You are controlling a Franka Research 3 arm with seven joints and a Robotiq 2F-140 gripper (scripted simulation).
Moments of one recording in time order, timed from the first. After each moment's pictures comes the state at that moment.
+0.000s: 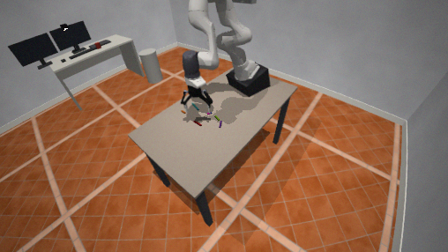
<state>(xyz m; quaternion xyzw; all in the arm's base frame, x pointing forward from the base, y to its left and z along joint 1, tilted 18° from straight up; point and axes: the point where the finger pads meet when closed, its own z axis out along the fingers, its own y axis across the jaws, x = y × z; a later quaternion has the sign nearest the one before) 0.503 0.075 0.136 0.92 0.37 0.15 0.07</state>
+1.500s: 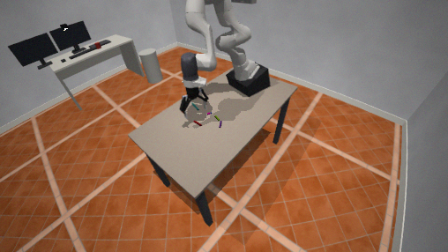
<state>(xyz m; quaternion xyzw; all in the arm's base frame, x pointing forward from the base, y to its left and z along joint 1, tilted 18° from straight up) 0.519 0.068 0.133 0.73 0.66 0.11 0.13</state>
